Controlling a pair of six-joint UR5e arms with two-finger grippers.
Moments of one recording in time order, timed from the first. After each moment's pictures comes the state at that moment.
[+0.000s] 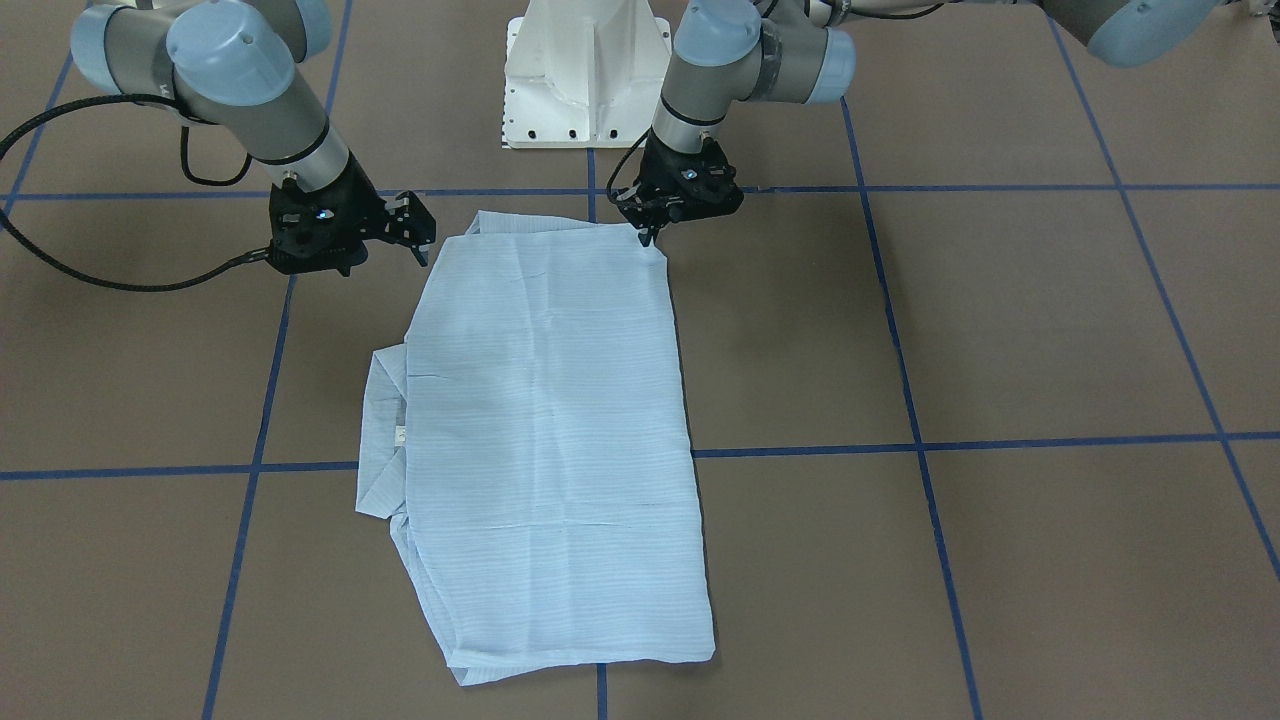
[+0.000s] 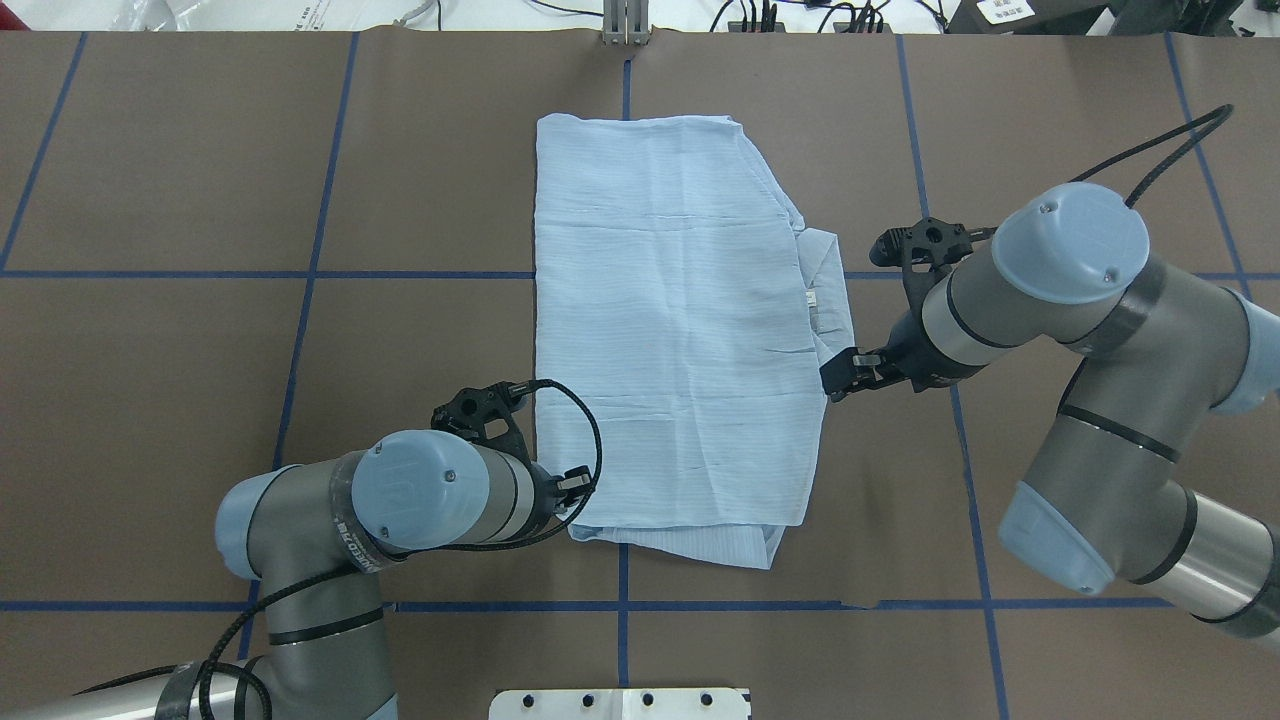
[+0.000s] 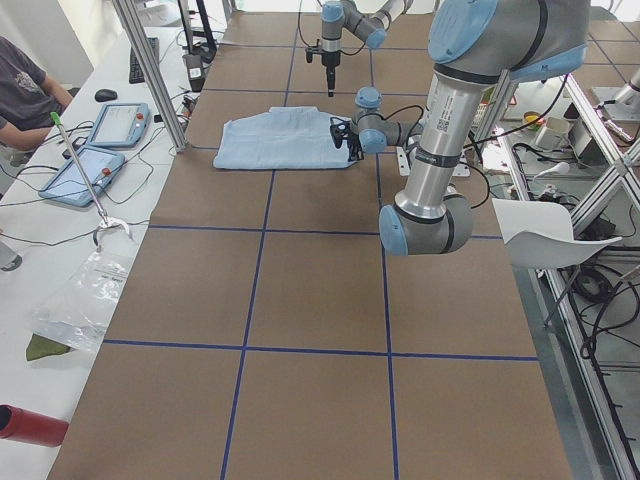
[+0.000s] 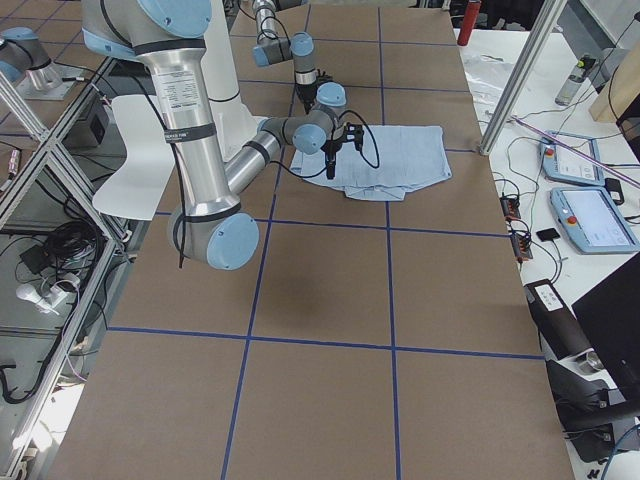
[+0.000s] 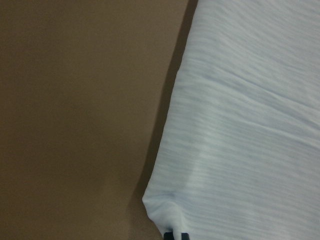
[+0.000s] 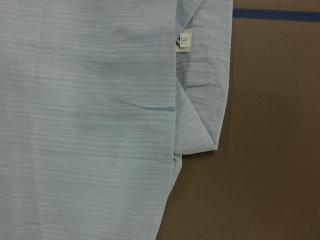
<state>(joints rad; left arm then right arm) -0.29 -2.08 -1.78 -1.85 -1.68 -1.73 0.59 -1.27 1.97 -1.45 2.00 1.19</state>
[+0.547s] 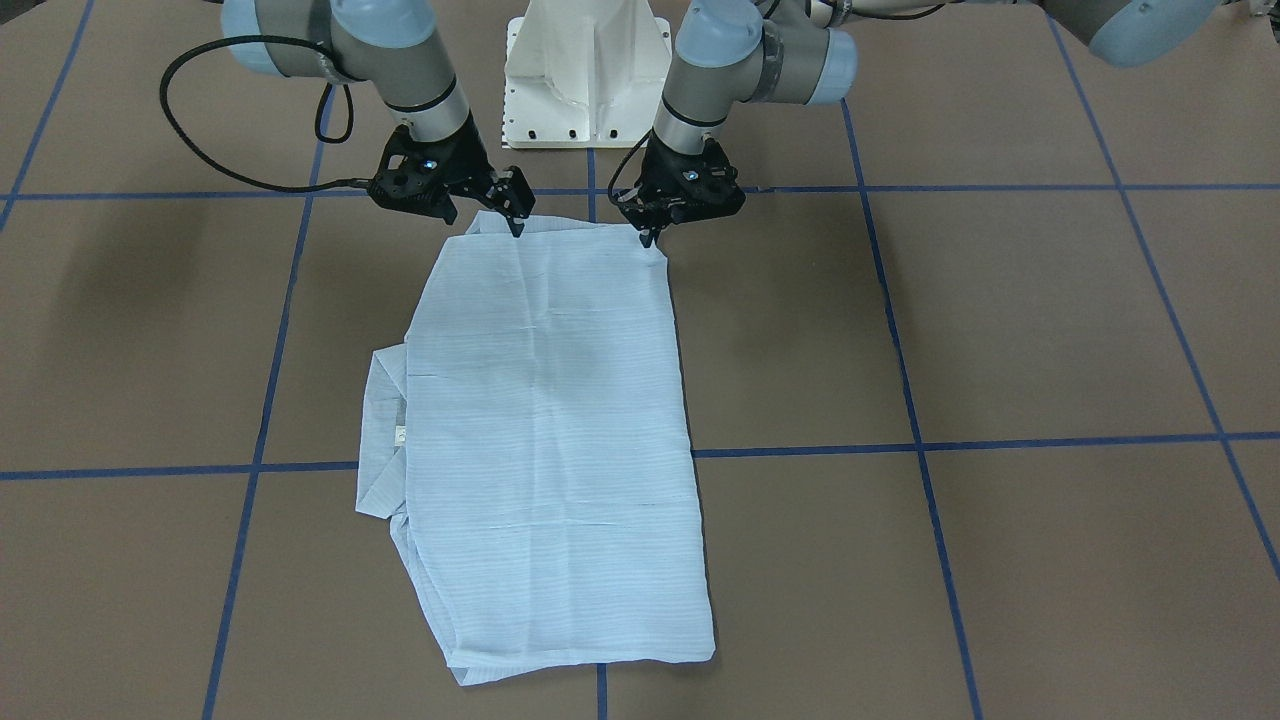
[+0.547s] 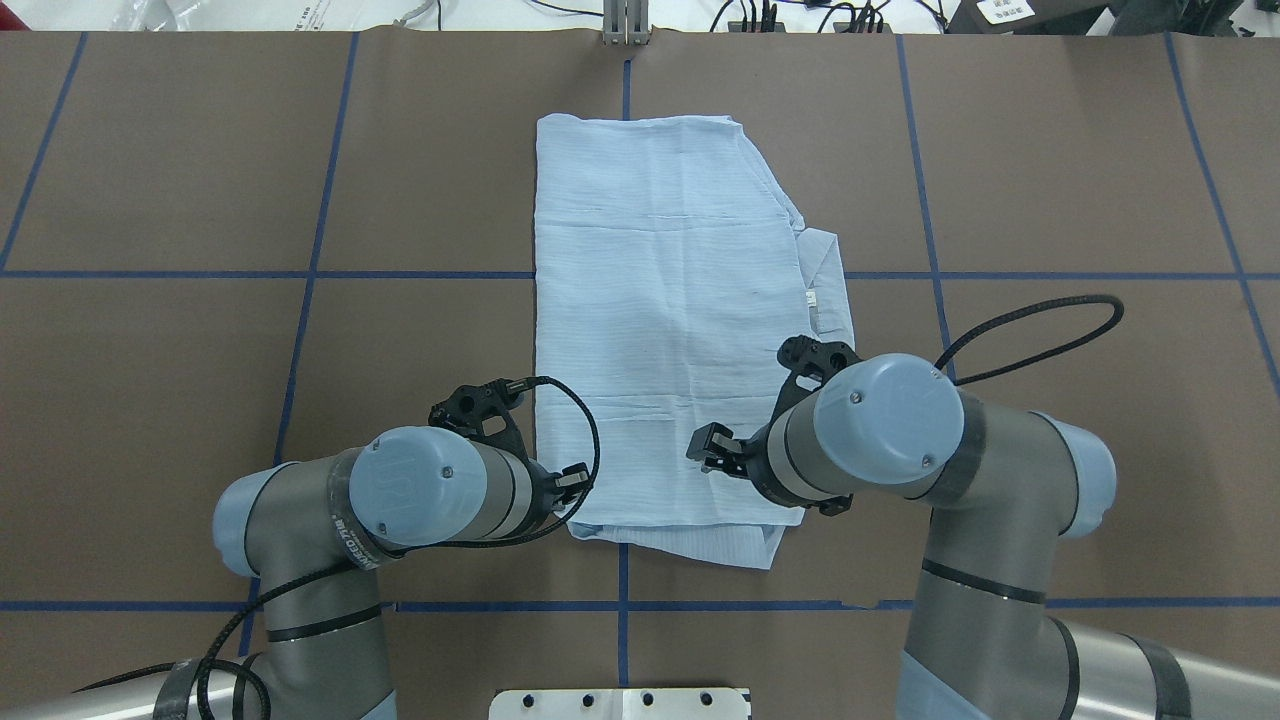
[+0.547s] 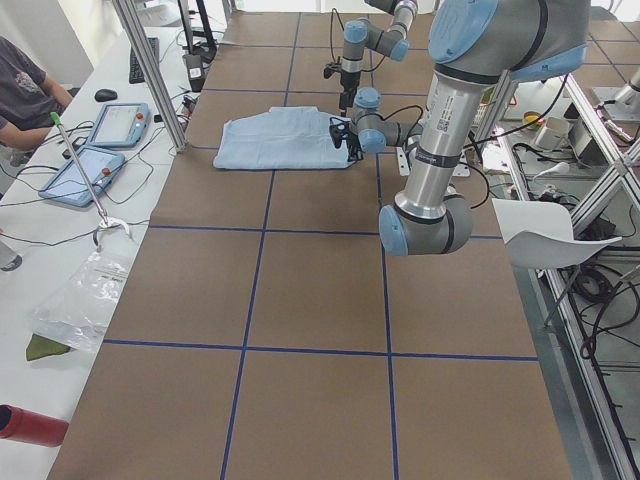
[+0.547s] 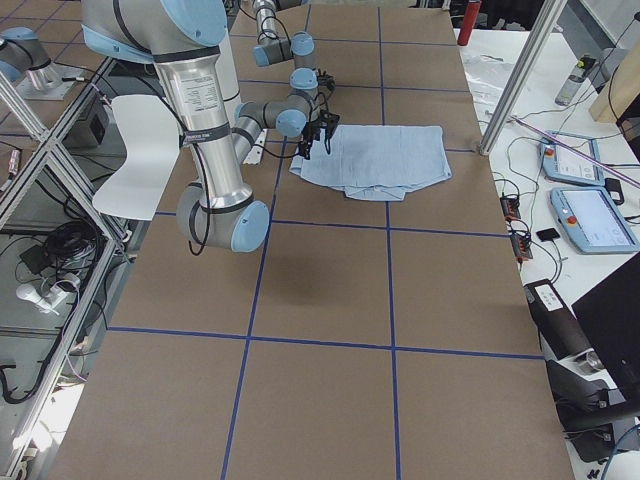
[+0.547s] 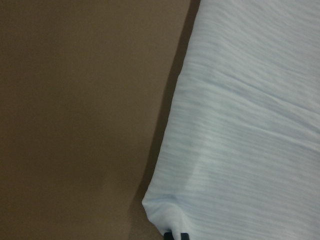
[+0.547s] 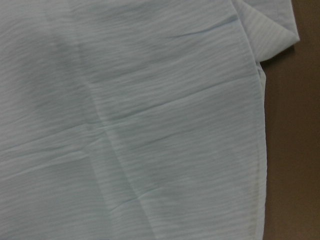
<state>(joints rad) -0.30 -2.08 -1.78 -1.85 -1.68 -1.73 0.37 -1.17 1.95 -1.46 1.79 1.76</state>
